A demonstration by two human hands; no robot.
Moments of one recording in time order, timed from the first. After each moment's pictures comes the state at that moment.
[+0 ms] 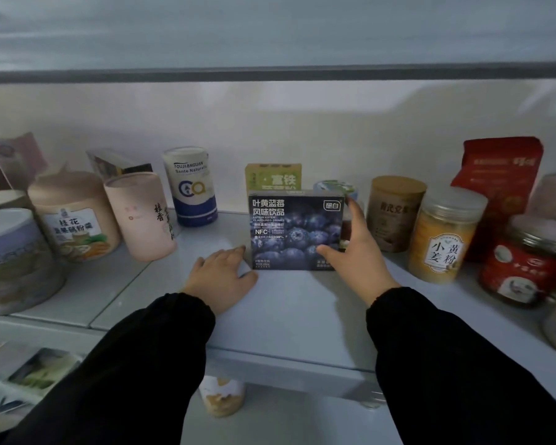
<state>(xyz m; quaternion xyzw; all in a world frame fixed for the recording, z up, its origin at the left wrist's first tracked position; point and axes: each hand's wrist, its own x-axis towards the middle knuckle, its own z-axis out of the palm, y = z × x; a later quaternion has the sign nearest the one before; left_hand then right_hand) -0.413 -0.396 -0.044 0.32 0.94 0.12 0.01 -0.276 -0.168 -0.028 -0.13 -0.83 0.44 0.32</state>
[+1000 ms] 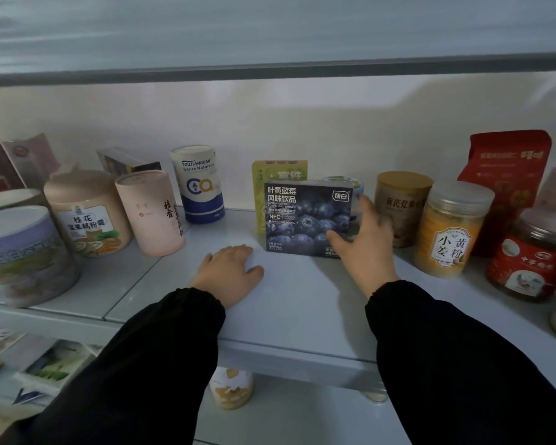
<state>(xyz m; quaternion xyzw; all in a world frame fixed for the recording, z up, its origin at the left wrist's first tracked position) -0.411 -0.398 -0.043 0.32 0.94 0.13 0.01 -0.277 -0.173 -0.030 -0.22 -0.83 0.33 0.40</state>
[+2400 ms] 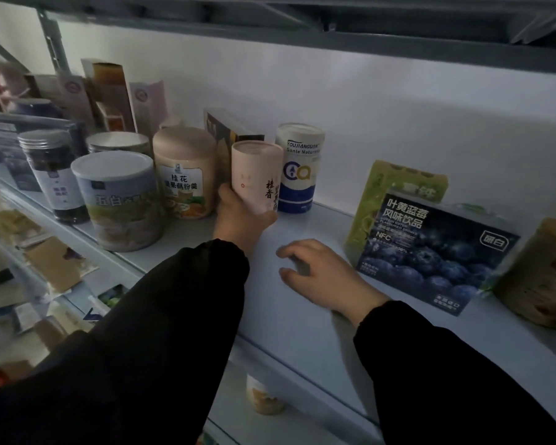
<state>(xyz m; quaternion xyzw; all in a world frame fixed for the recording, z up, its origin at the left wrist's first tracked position) -0.523 -0.456 -0.037 0.00 0.82 0.55 -0.15 -0.415 -0.296 -0.047 0.13 -0.96 0.22 0.07</state>
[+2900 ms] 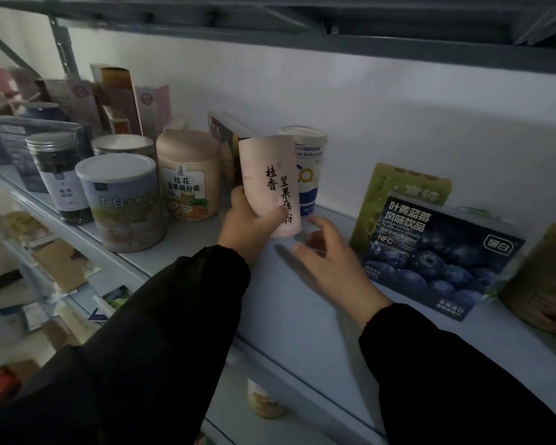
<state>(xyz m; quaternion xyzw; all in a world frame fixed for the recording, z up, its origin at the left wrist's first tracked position) -0.490 -0.458 -0.025 0.07 0.74 0.66 -0.12 -0.411 -0.300 -0.034 0.03 -0.87 0.48 0.13</state>
